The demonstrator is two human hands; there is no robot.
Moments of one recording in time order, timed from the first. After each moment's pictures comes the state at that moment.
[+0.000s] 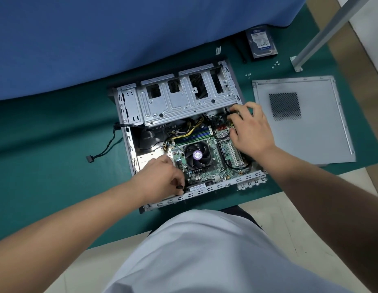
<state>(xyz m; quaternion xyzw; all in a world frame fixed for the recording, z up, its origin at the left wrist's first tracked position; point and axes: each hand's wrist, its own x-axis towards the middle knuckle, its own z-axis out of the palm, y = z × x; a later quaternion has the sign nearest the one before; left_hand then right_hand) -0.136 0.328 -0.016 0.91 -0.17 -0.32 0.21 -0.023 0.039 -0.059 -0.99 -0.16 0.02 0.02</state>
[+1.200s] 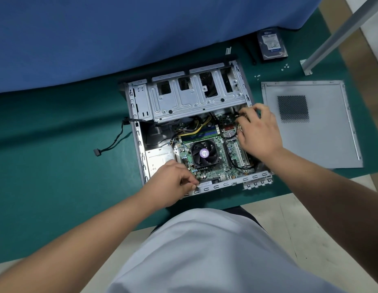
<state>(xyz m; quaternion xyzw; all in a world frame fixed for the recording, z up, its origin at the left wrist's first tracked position) -0.166 0.315 -0.026 0.89 -0.07 -0.26 0.37 -0.027 0.041 -0.060 -0.98 -0.19 -0.01 -0.05</state>
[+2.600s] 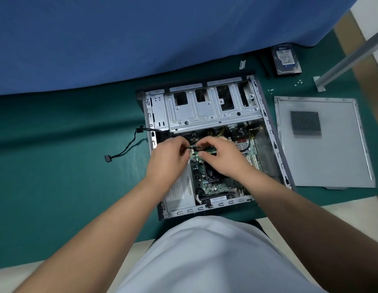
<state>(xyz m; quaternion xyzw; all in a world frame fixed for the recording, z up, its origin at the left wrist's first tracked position) -0.105 0.346 -0.032 0.94 0.08 -0.05 0.34 -0.054 0.159 -0.047 -0.89 -0.13 0.25 0.37</state>
